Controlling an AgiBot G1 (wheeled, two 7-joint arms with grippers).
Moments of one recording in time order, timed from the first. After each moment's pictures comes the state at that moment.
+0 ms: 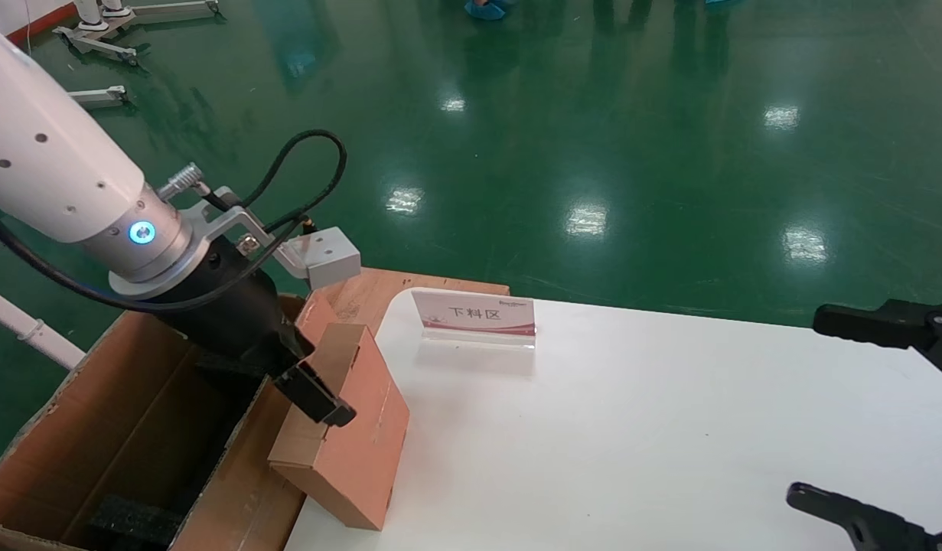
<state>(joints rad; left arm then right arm) -2.22 0.67 1.58 -1.35 1.43 1.57 -1.38 1.08 -0.61 -0.28 1.28 -0.73 -1.49 0.18</state>
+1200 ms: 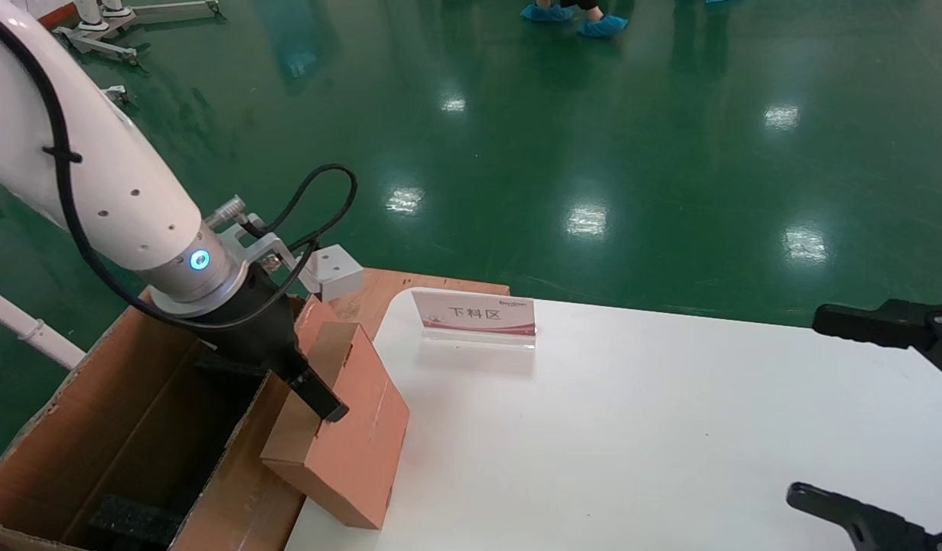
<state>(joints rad) -2.24 0.73 1.82 -1.36 1.49 1.42 -1.52 1.08 -0.61 -0.29 1.28 -0.73 -1.49 0.18</state>
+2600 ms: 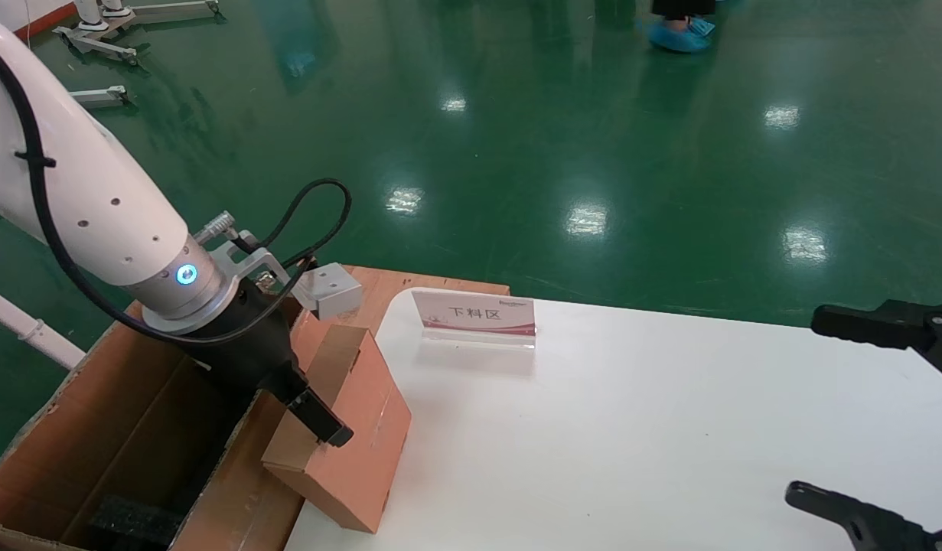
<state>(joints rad) -2.22 0.69 1.81 -1.36 1.42 1.42 -1.49 1.08 -0.61 -0.29 1.28 -0.72 -1.49 0.18</state>
